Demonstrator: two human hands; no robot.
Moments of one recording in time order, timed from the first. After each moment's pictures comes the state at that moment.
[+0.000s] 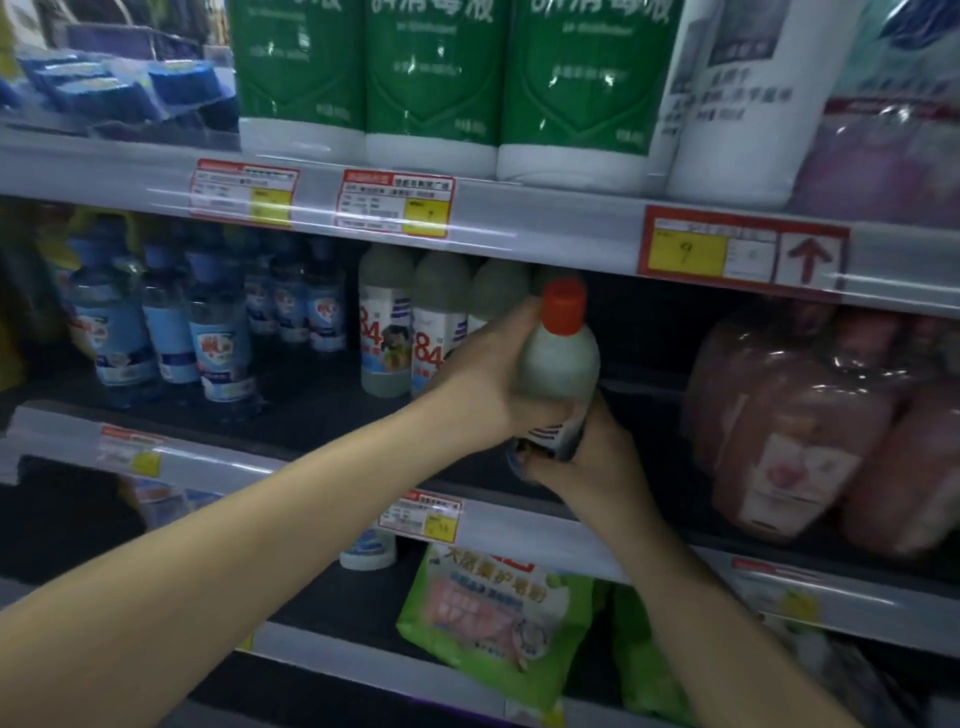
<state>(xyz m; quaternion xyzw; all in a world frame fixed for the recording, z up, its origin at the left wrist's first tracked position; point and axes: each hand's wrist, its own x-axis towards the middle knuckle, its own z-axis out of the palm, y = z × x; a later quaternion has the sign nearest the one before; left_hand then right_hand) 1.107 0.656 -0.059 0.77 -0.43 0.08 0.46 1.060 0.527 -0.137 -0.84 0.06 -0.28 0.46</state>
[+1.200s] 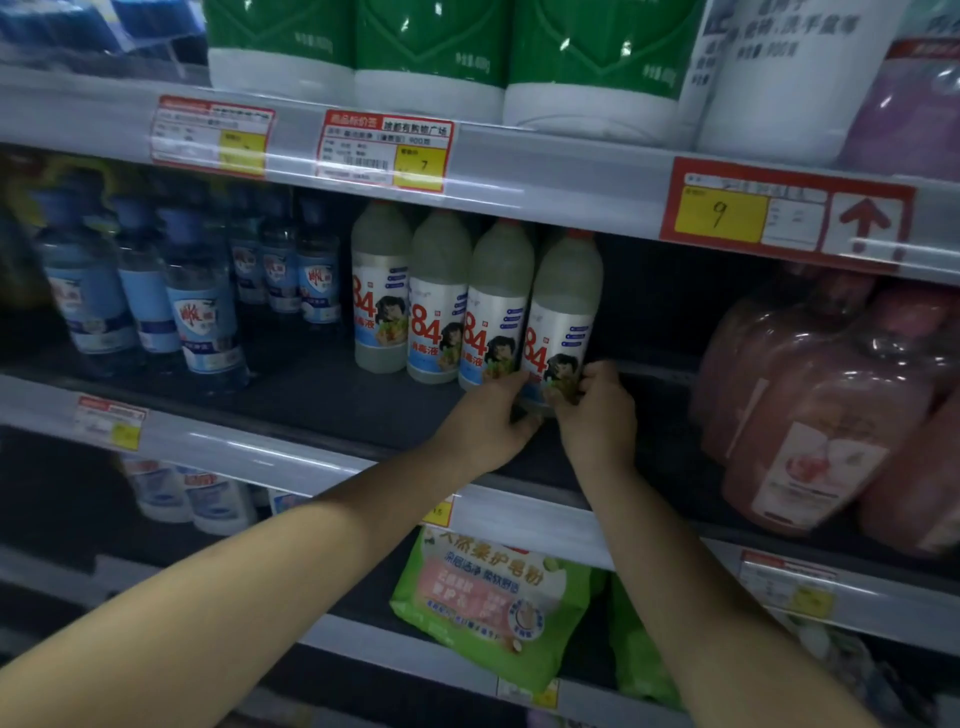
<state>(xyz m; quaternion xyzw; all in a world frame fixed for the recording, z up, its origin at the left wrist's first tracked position) 1.160 0.619 -0.152 0.82 -0.39 -0.01 0.42 1.119 0.500 -0.153 -0.85 0.24 -0.31 0.36</state>
